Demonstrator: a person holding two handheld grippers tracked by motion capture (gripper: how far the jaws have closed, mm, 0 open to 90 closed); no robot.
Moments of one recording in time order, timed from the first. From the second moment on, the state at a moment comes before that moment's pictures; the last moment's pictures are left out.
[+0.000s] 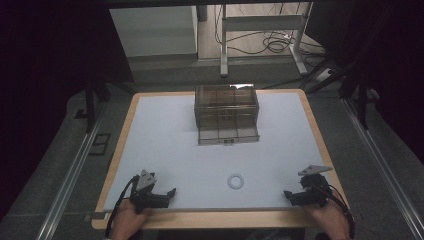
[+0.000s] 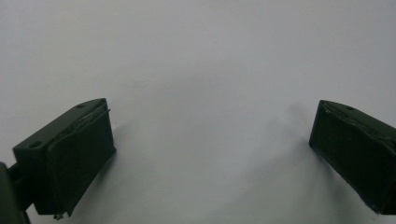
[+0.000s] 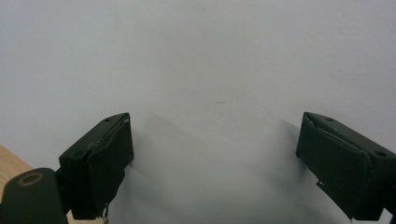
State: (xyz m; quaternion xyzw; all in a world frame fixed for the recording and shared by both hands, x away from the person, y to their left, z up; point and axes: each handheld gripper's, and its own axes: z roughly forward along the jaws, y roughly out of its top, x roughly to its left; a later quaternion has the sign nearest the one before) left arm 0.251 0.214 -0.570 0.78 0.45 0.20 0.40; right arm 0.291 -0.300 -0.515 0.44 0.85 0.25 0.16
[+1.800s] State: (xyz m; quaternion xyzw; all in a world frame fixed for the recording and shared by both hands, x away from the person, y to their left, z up) left arm 0.251 0.214 -0.570 0.77 0.45 0.20 0.40; right arm 0.306 -0.269 -0.504 0.46 0.85 0.23 0.10
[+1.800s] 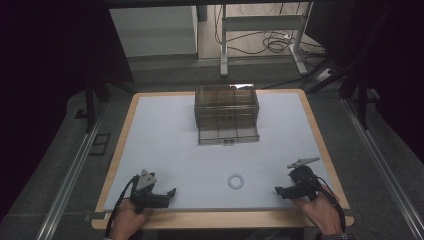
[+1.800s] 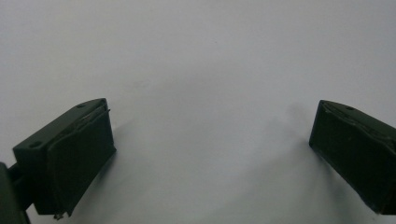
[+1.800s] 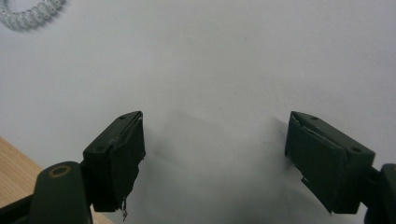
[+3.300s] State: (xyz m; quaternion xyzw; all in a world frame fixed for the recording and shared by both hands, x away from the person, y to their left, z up) left arm 0.251 0.214 -0.570 0.77 0.45 0.20 0.40; right arm 0.357 -0.163 -0.493 0.33 0.93 0.18 0.02
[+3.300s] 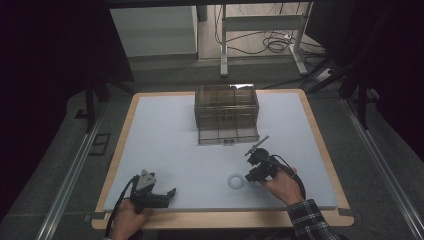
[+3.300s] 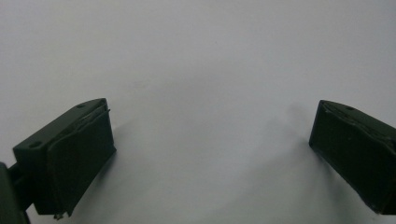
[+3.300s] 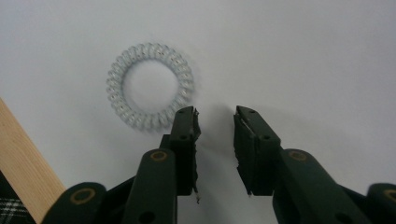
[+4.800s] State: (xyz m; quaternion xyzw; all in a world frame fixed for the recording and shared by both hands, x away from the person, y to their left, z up) left arm 0.251 0.214 -0.570 0.77 0.45 0.20 0.40; right arm 0.371 -0.128 -0.493 0.30 0.94 0.18 0.03
